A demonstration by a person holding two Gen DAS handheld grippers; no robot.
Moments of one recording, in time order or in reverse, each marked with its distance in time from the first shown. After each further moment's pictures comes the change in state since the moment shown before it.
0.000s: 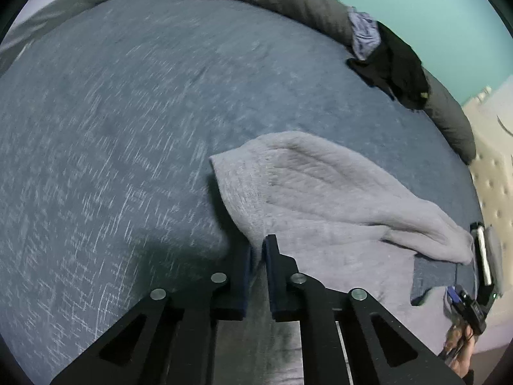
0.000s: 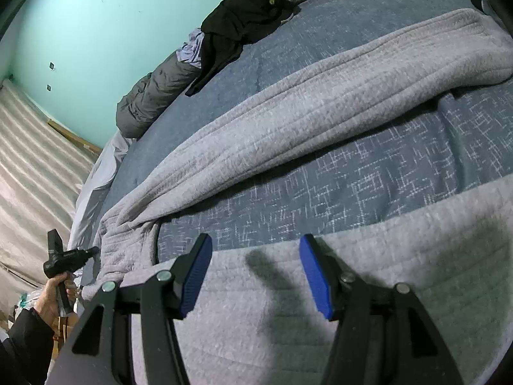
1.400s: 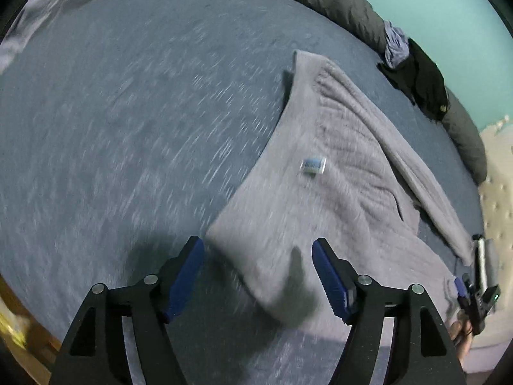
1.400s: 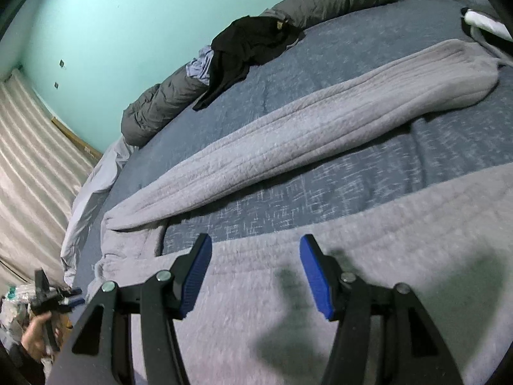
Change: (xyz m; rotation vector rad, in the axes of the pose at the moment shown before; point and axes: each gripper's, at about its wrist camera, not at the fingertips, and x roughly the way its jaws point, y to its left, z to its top) left arm -0.074 0.046 -0.151 -0.249 0.012 0.047; right arm -0.051 0.015 -0.024 -0.042 -0.105 -0.030
